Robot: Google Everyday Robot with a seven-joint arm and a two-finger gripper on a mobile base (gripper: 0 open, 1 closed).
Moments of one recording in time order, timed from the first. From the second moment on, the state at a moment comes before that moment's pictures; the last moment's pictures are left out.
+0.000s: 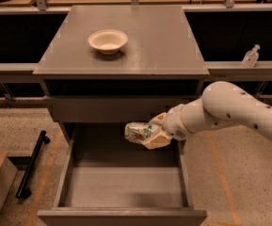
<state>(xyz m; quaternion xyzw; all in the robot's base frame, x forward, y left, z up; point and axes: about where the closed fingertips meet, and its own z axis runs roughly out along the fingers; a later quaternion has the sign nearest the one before) 0.530 -0.056 0.706 -0.56 0.74 0.20 0.31</state>
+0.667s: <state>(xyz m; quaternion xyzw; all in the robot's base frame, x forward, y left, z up) 0.513 -0.028 0.653 -0.59 0.70 0.23 0.32</state>
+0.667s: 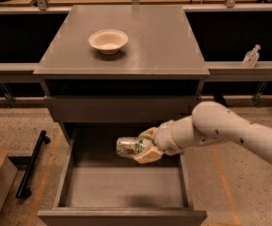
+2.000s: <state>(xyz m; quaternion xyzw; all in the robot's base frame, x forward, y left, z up) 0.514 -0.006 0.547 -0.58 0.71 0.26 0.31</state>
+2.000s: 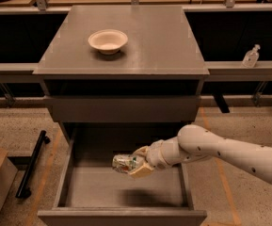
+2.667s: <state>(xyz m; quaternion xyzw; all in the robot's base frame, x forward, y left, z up) 0.524 0.004 0.477 -0.57 0.70 0.29 0.32</state>
